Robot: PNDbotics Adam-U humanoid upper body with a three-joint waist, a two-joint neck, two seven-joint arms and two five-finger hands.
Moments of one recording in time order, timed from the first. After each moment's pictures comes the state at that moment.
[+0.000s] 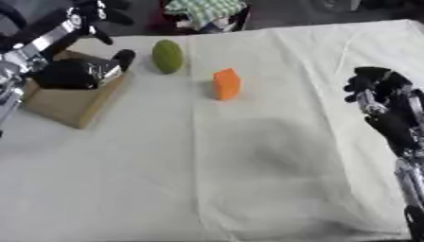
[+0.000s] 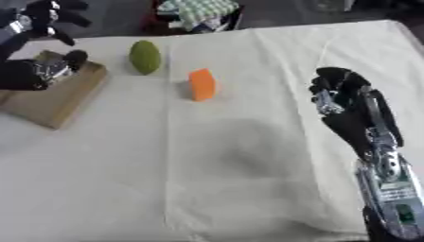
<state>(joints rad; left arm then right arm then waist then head) -0.77 0.56 -0.38 -1.60 -0.24 -0.01 -0.41 -0.10 -0.25 -0.09 -1.85 0.02 -0.09 0.05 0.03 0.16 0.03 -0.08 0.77</state>
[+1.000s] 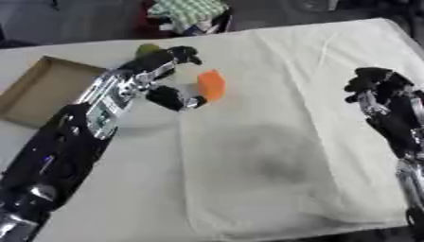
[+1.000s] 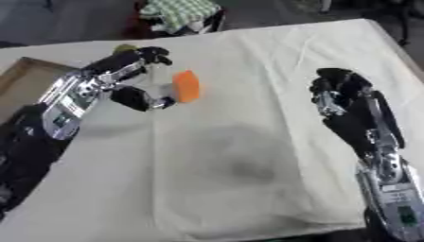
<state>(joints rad) -0.92 0.15 -0.35 -0.96 -0.82 -0.11 -0.24 -0.11 -0.25 -0.07 -1.85 0.01 -0.09 0.04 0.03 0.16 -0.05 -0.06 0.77</state>
